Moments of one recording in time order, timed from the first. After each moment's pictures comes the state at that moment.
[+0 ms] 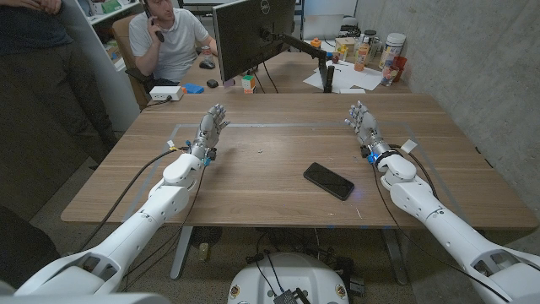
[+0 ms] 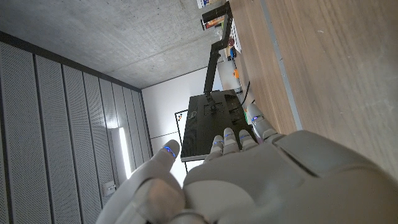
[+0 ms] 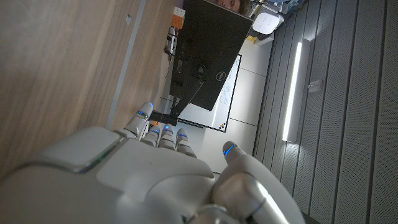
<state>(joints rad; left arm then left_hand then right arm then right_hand) 0.84 0.50 0.36 -1.28 -0.66 -0.30 -0.03 0.04 0.08 0.48 0.18 0.40 -0.11 0.08 0.20 0.19 -0.07 0.06 0.21 0.19 -0.17 0.03 0.24 0.22 -0.17 0.02 0.95 0.18 -0.83 -0.48 -0.36 -1.28 0.63 0.29 0.04 0.01 0.06 0.33 0.18 0.28 -0.06 0.05 0.18 0.19 -0.07 0.07 0.21 0.17 -0.17 0.00 0.24 0.19 -0.17 -0.03 0.99 0.17</state>
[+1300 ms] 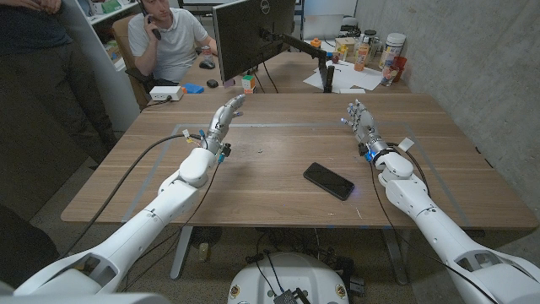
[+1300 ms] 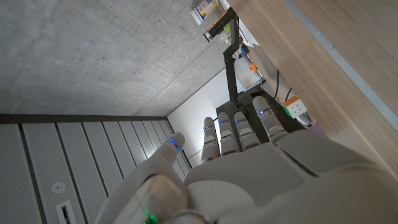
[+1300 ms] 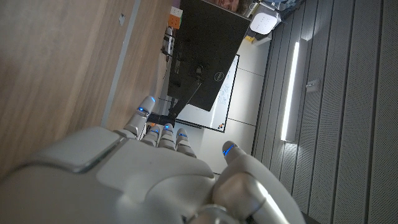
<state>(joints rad) 0.84 0.54 0.47 -1.48 -0.24 -0.30 0.21 0.12 0.11 0.54 0.10 0.40 0.17 -0.02 0.26 0.19 0.14 0.03 0.26 0.19 0.05 0.09 0.31 0.19 -0.17 0.20 0.99 0.18 -0.83 -0.37 -0.23 -1.25 0.51 0.25 0.12 0.01 0.06 0.34 0.18 0.28 -0.05 0.05 0.18 0.19 -0.06 0.07 0.21 0.17 -0.16 0.00 0.24 0.19 -0.17 -0.03 1.00 0.17</state>
